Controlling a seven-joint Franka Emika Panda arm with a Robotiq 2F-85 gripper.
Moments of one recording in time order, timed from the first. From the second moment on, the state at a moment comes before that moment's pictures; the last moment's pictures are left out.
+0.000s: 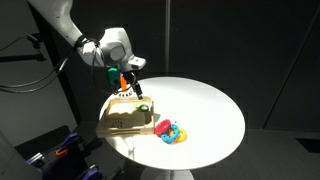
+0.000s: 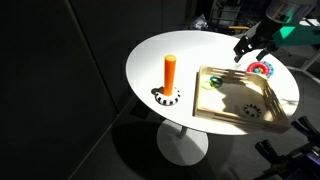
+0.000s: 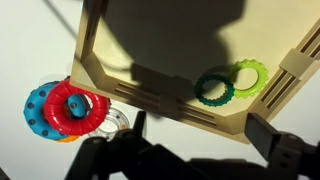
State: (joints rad) arm 0.01 0.12 0.07 -2.44 -0.25 2.74 0.63
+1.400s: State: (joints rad) arm 0.18 0.51 -0.03 -2.25 0.00 3.01 0.40
